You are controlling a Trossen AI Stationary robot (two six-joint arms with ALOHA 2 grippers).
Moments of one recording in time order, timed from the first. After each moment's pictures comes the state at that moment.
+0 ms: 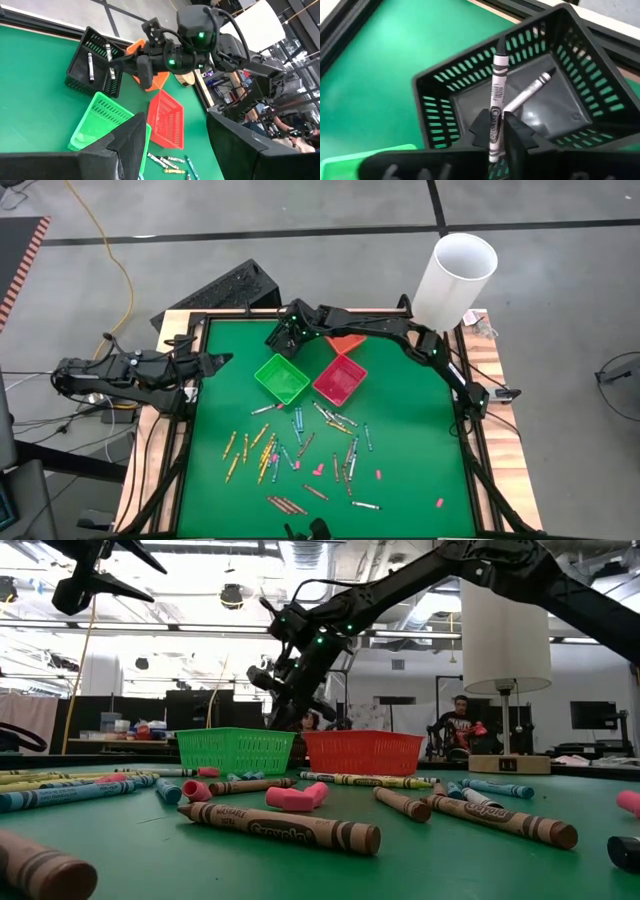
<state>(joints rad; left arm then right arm) -0.12 0.43 0.71 -0.59 -0.66 -1.13 -0.39 2.31 2.02 -0.49 0.05 0.58</state>
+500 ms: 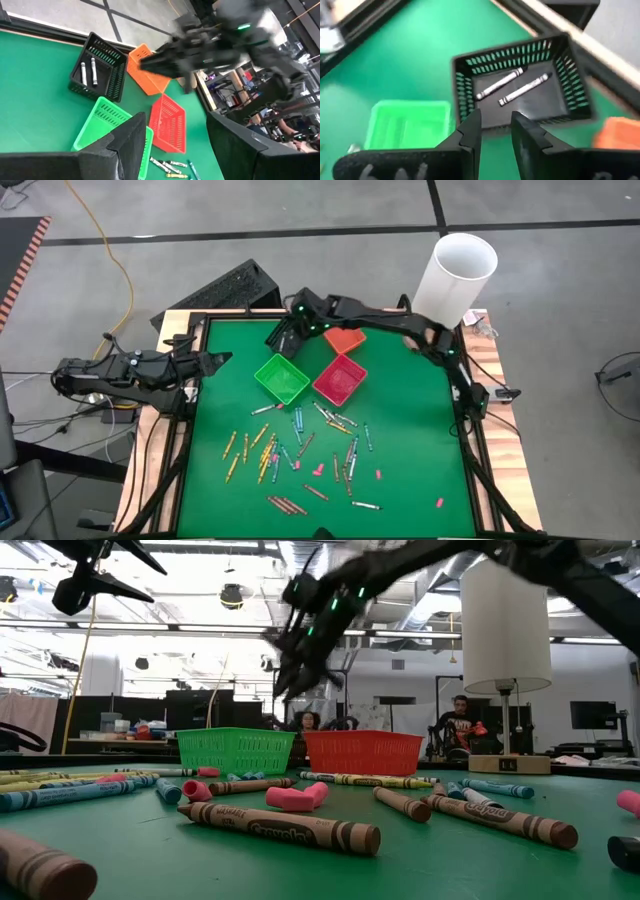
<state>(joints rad) -0.12 0.43 0.71 -0.59 -0.68 -1.11 -0.37 2.15 2.02 -0.67 -0.02 0.37</state>
